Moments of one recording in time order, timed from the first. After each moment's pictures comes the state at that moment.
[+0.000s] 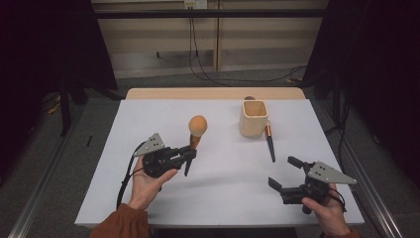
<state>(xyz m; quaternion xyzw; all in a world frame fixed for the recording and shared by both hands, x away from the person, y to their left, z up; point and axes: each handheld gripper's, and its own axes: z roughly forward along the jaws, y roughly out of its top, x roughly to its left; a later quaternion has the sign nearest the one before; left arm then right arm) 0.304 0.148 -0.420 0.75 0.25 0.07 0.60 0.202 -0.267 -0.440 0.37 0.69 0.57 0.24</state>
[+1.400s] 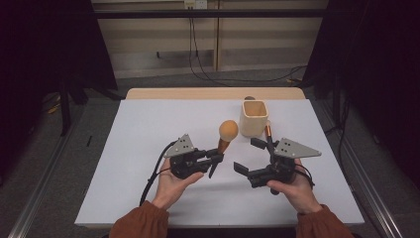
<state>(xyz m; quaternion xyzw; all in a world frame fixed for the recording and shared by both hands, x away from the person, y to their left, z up) 0.301 0.084 -0.422 0.76 0.20 0.04 0.62 0.246 -0.188 -0.391 0.30 0.70 0.62 0.17</state>
